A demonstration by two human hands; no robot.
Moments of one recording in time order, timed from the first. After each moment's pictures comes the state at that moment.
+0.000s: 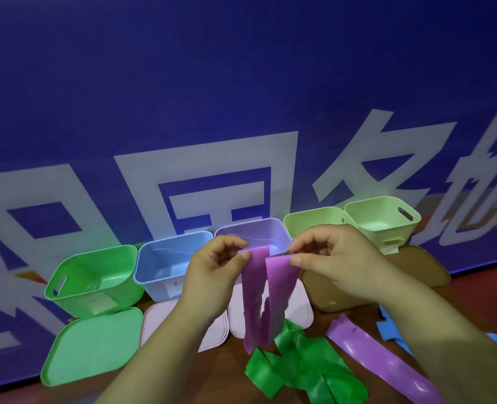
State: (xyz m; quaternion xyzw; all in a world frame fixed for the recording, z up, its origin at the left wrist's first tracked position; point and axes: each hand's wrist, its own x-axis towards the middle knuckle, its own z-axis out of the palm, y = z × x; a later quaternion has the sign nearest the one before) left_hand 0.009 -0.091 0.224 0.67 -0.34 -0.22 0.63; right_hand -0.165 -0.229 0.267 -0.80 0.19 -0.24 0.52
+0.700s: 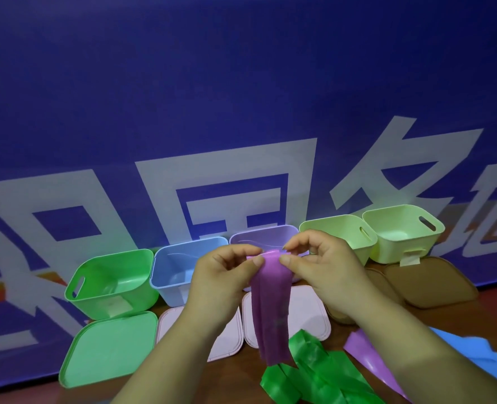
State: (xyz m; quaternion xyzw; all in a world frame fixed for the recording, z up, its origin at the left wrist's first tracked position) left_hand 0.018 -0.079 0.241 0.66 -0.30 -0.24 0.65; right_hand -0.109 -0.211 0.235 -0.72 0.24 -0.32 0.57
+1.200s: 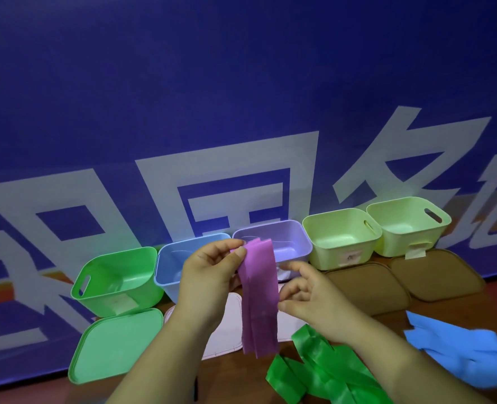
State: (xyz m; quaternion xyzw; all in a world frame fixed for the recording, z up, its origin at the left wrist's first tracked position) left_hand 0.029 -0.076 0.239 0.62 -0.21 -0.28 0.70; right_hand -0.113 -0.204 0.166 -0.72 0.24 -0.16 0.63
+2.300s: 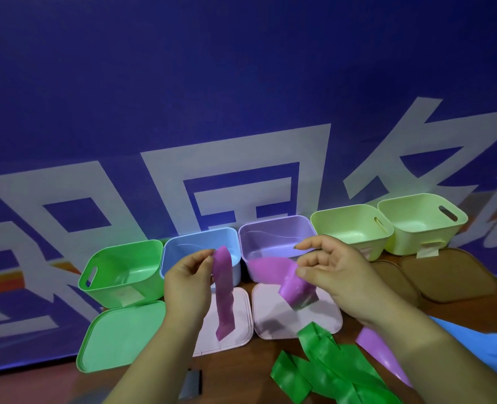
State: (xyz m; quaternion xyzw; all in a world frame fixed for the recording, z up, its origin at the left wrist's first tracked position) left_hand 0.079 -0.069 0.185 0.74 -0.12 -0.15 0.65; right_hand -0.116 -0.215 0.221 -0.66 0.24 -0.24 0.67
